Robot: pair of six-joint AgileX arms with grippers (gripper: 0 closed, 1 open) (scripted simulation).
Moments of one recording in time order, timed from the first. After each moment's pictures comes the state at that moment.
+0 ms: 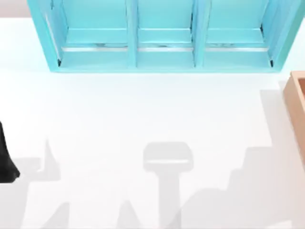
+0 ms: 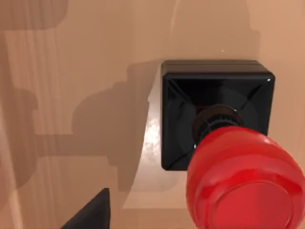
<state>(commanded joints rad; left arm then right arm) 0.00 0.00 0.00 0.00 0.00 0.00 -0.35 1.63 1.20 -1.14 0.00 -0.34</state>
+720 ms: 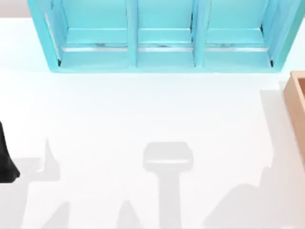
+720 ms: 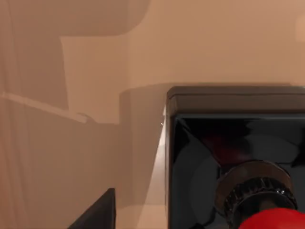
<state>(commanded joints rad) 0.00 0.00 0.00 0.00 0.00 0.00 -0.35 1.68 1.02 -0.91 0.00 -0.34</state>
